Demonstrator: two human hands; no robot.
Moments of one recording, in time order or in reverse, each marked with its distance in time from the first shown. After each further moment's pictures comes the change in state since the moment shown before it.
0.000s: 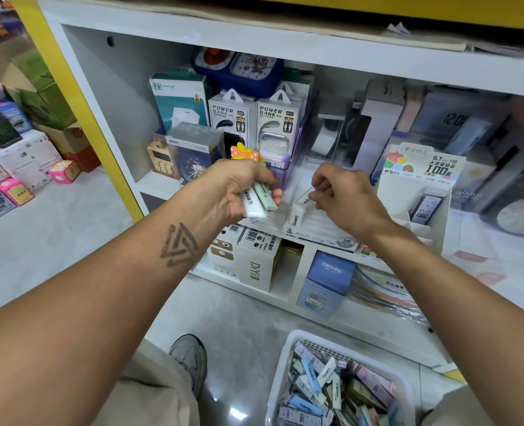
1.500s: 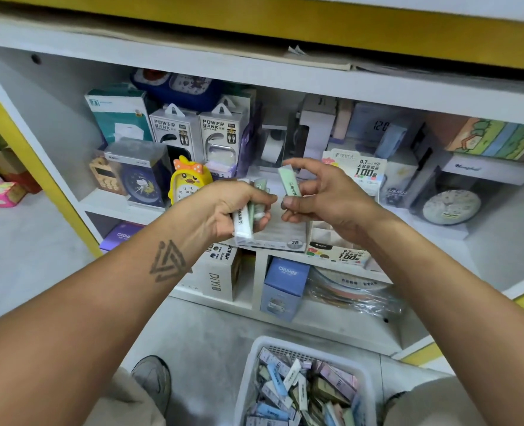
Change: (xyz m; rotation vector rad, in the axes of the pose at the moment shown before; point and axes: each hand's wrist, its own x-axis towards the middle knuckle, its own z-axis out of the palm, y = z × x) left_hand -0.002 -0.017 0.067 0.064 -0.237 -0.122; right_hand -0.029 -0.007 -0.074 0.774 -0.179 0.363
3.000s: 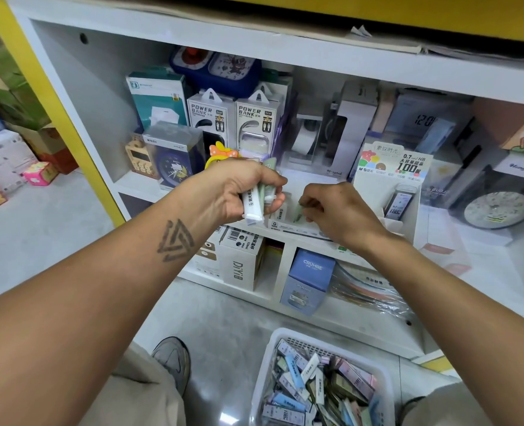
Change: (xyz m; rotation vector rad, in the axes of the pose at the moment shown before) left_hand -0.012 0.010 -0.037 -0.021 0.068 0.038; right_hand 0.022 0.045 0.030 -0.928 0.077 -0.325
